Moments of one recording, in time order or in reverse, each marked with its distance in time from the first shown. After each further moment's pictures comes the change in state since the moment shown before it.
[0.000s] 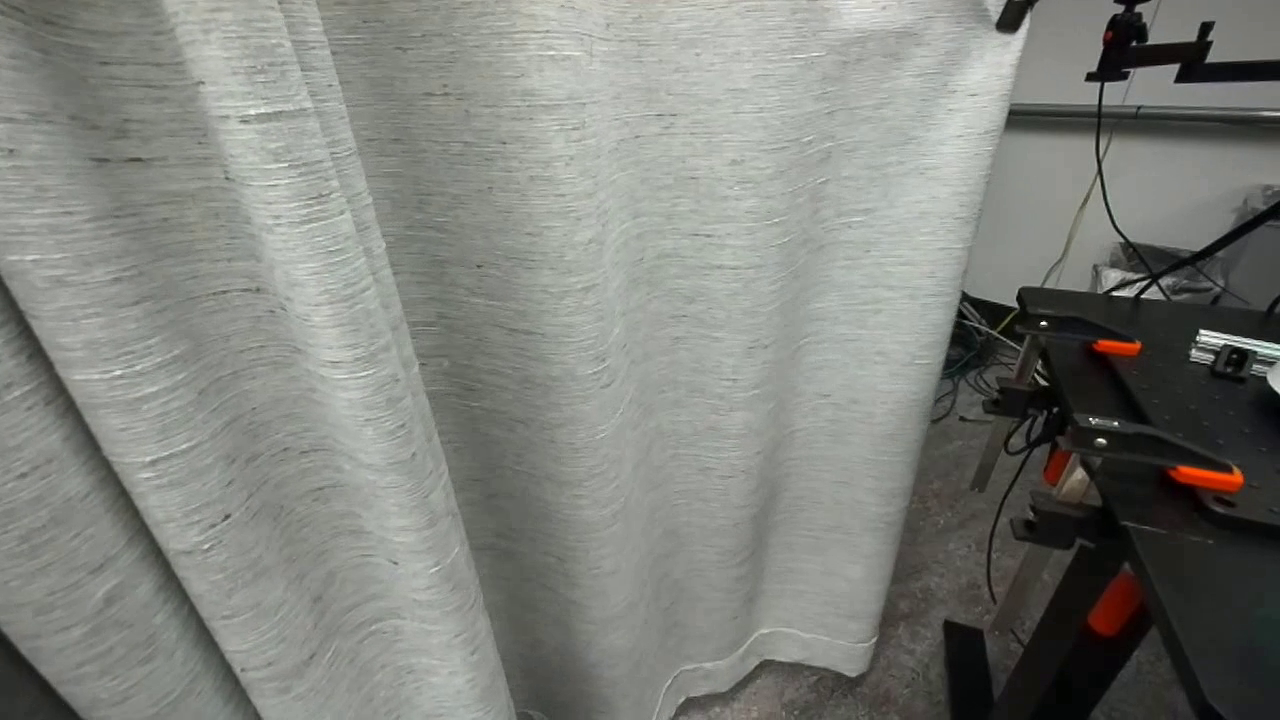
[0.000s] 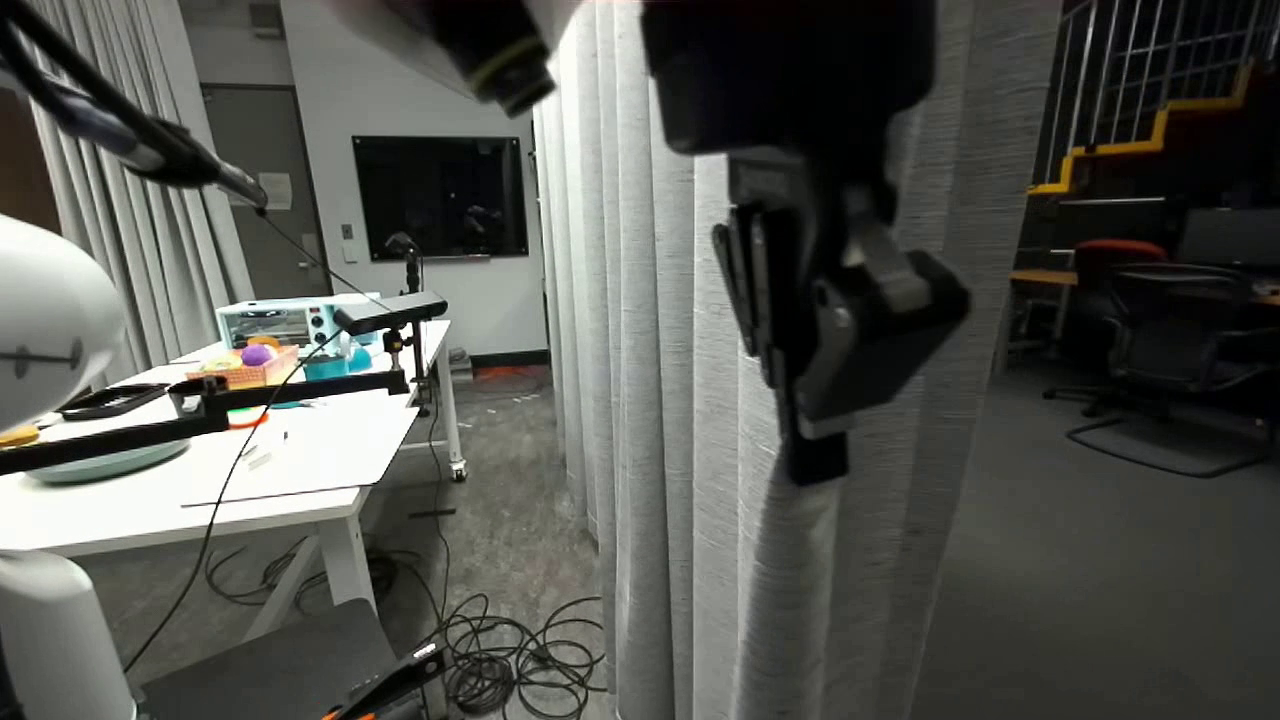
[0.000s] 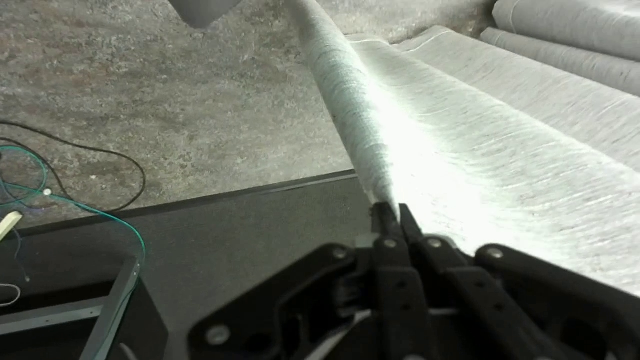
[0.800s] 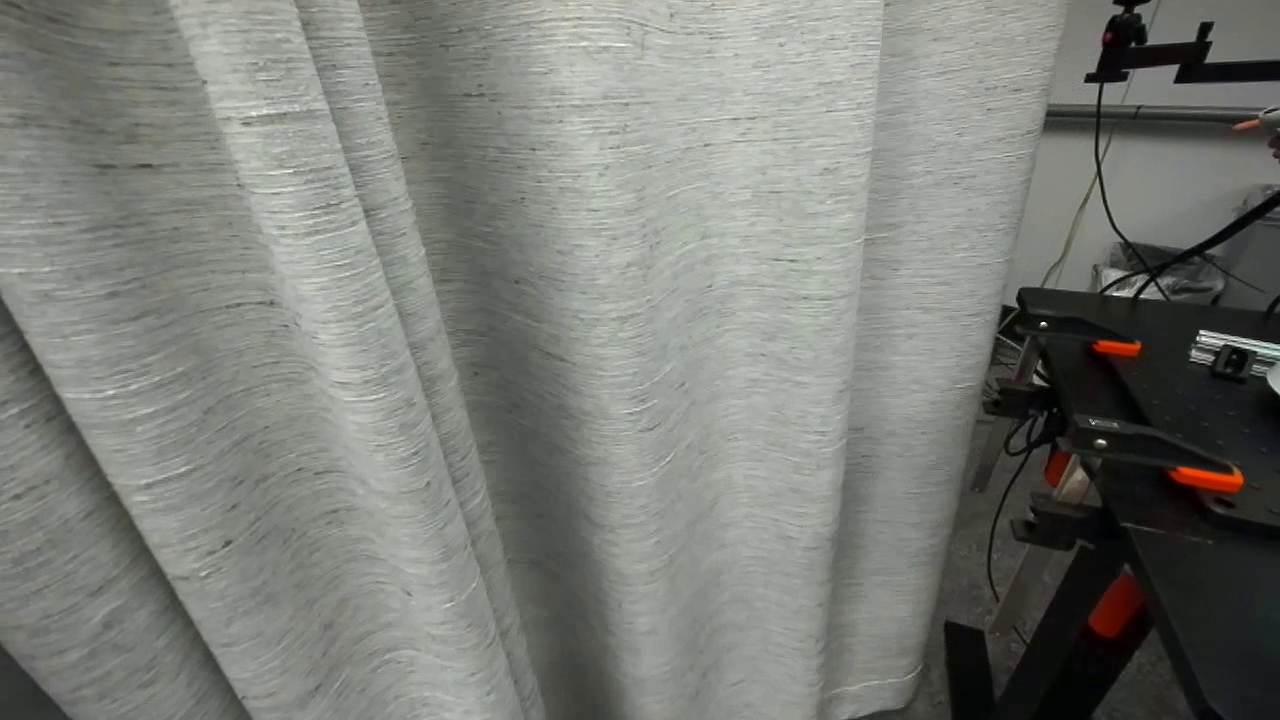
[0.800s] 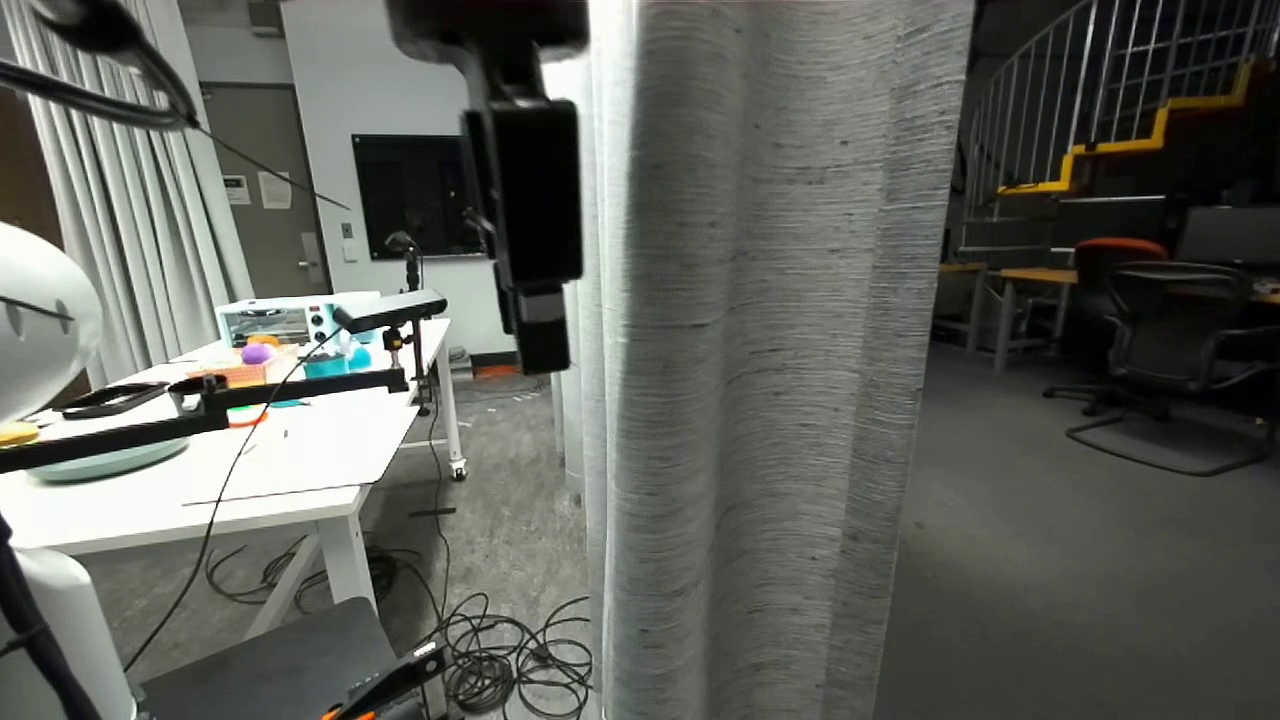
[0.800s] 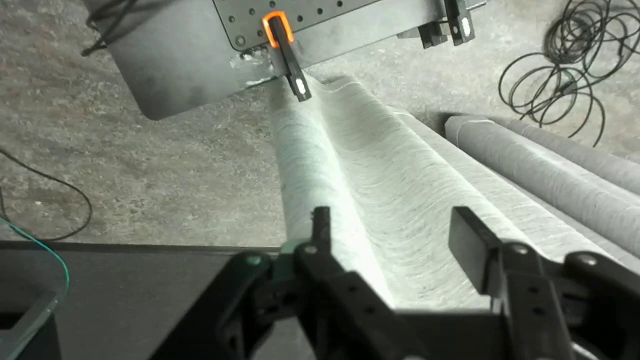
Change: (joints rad) arm 0.129 -0.258 0.150 -0.014 0.051 -0.407 0.019
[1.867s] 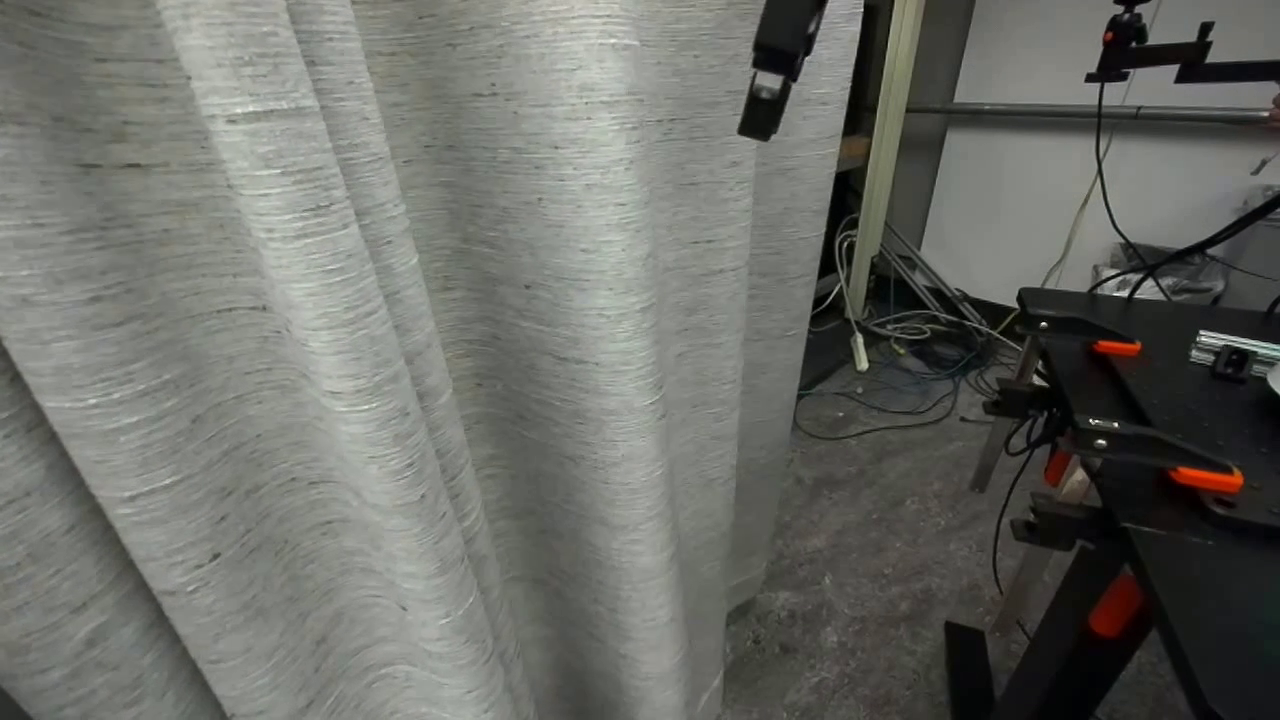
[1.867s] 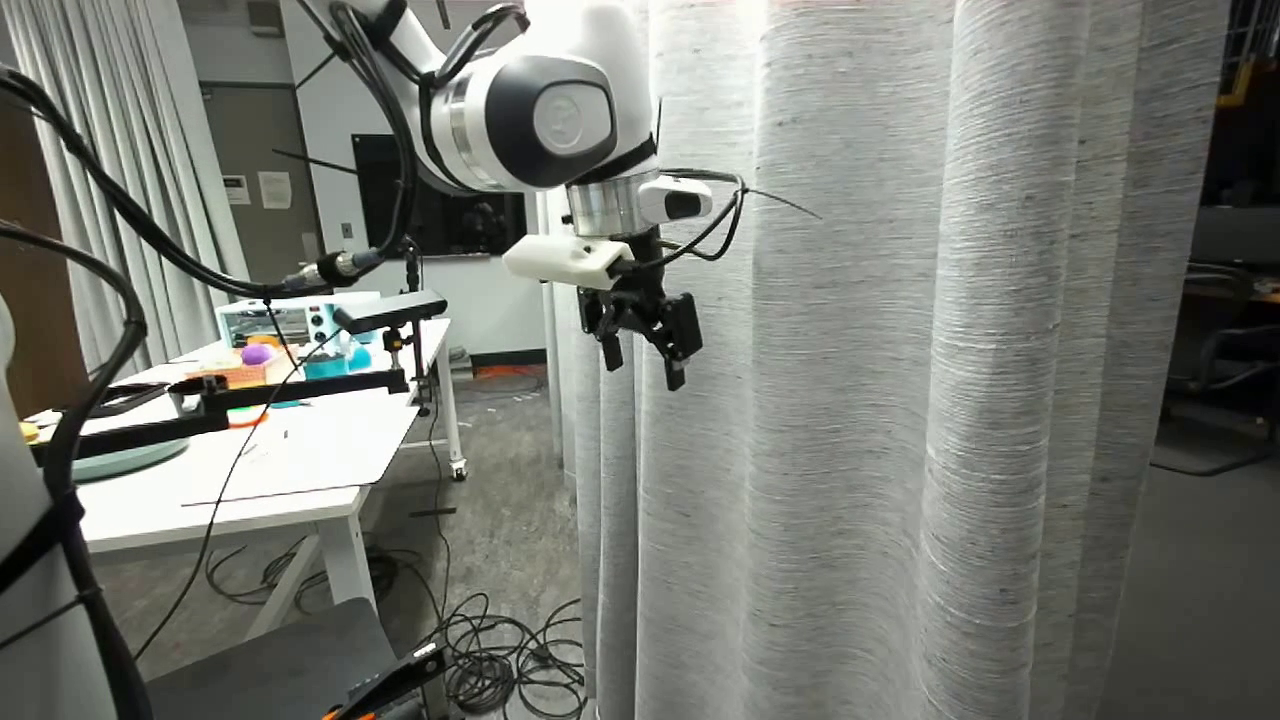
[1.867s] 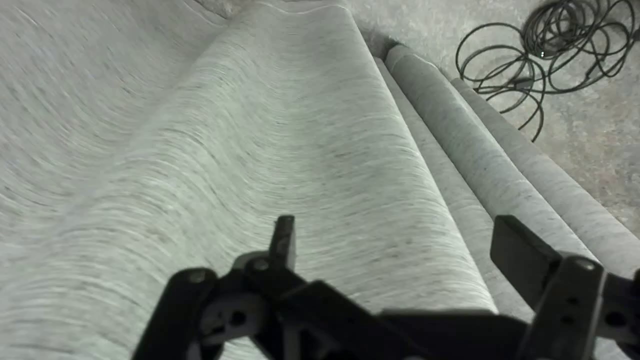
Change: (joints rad) arm 0.425 0.826 0.243 0.206 0.144 0.834 0.031
